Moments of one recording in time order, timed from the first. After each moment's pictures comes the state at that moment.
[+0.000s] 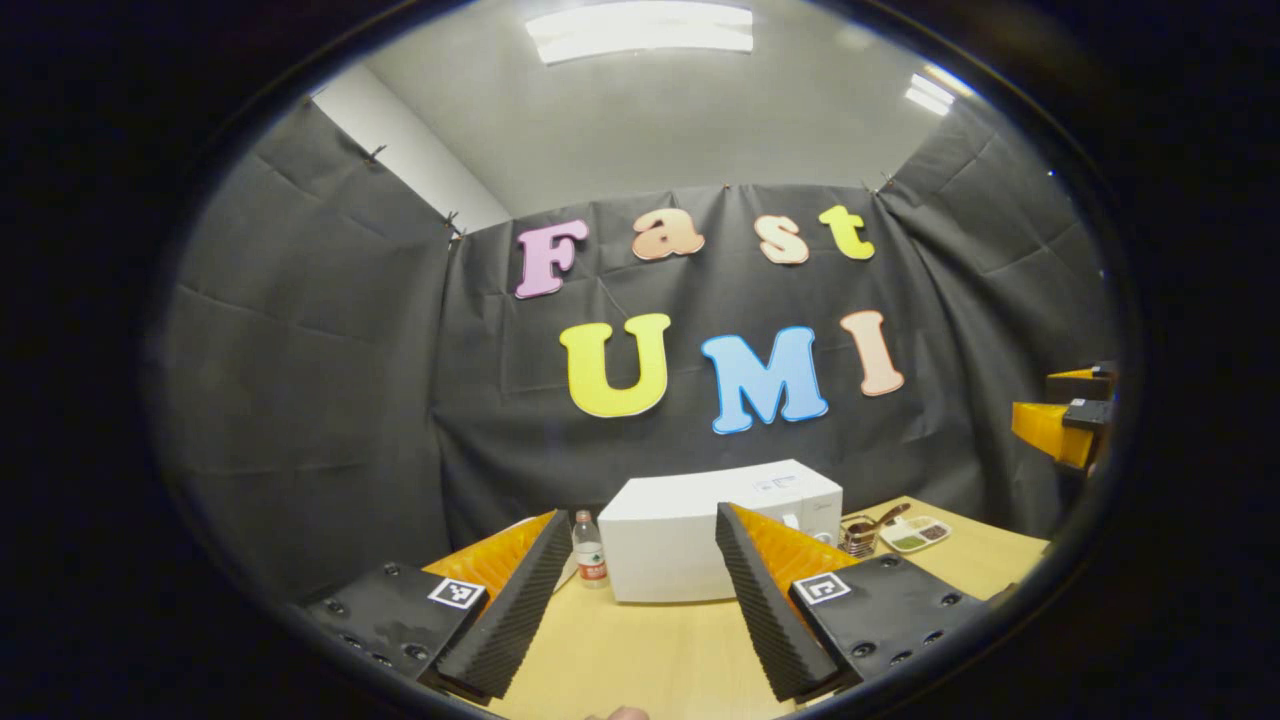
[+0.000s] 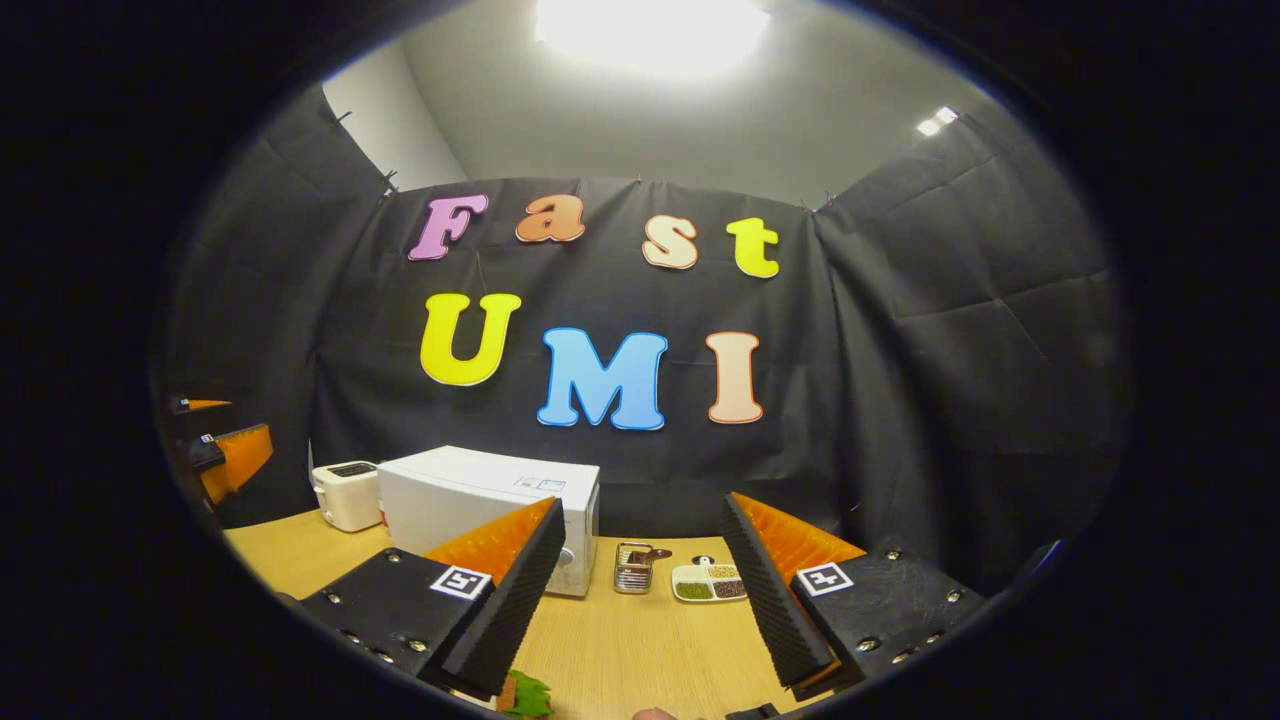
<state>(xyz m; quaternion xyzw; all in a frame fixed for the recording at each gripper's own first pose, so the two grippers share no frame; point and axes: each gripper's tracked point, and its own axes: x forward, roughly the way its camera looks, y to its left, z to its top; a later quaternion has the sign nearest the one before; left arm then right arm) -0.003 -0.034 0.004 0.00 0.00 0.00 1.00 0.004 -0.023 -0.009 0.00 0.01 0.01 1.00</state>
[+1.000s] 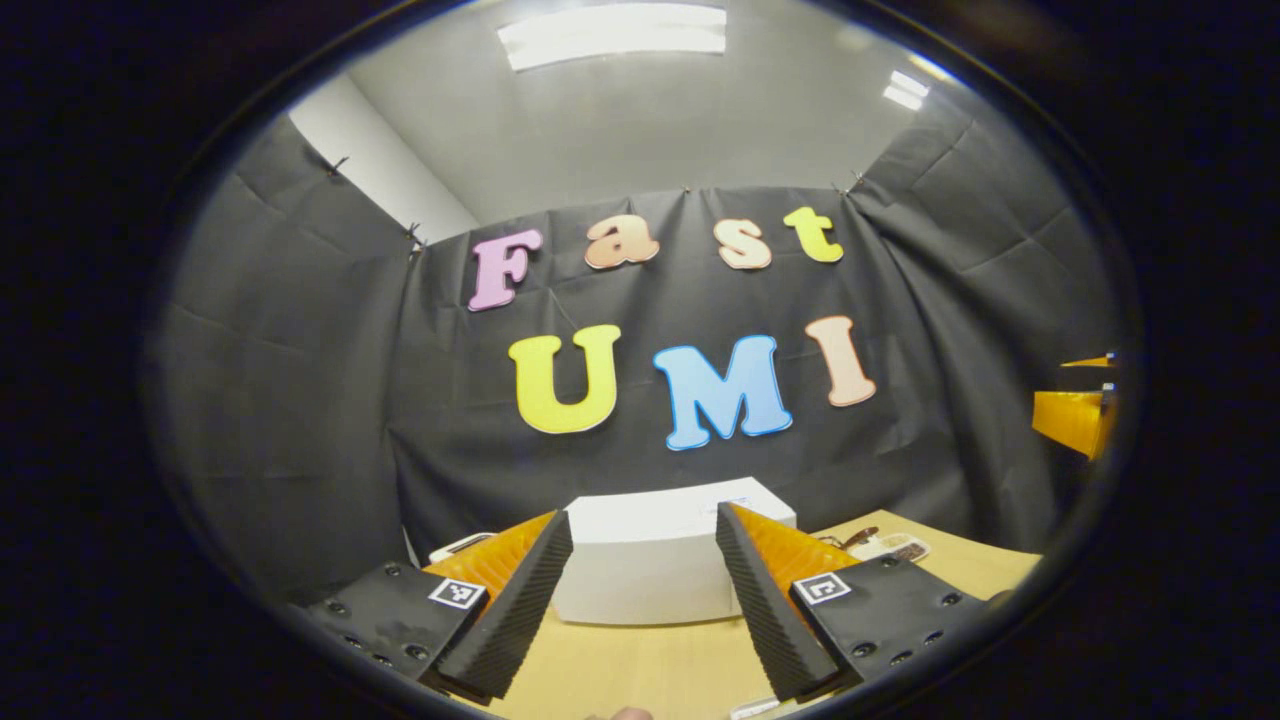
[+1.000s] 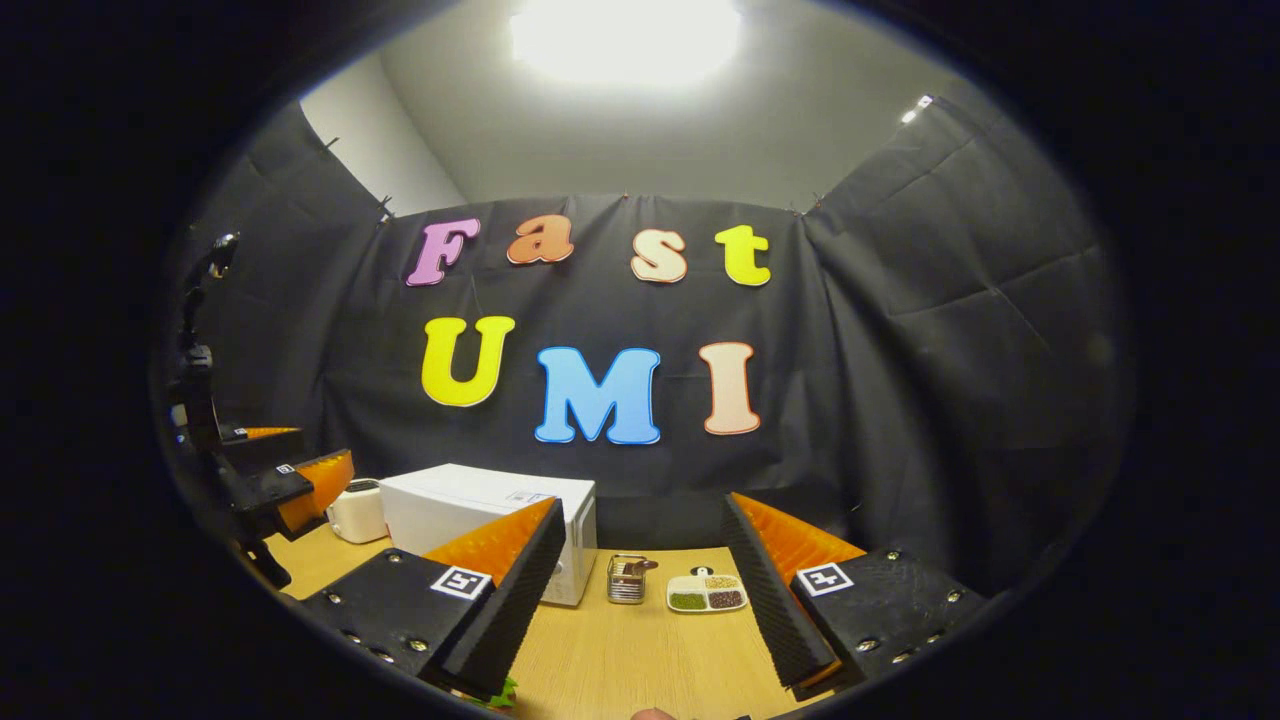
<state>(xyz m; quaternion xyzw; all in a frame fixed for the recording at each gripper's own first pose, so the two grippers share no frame) 0.058 -0.139 0.012 0.01 -0.02 -0.05 1.00 0.006 -0.072 0.000 0.02 -0.02 0.01 1.00</state>
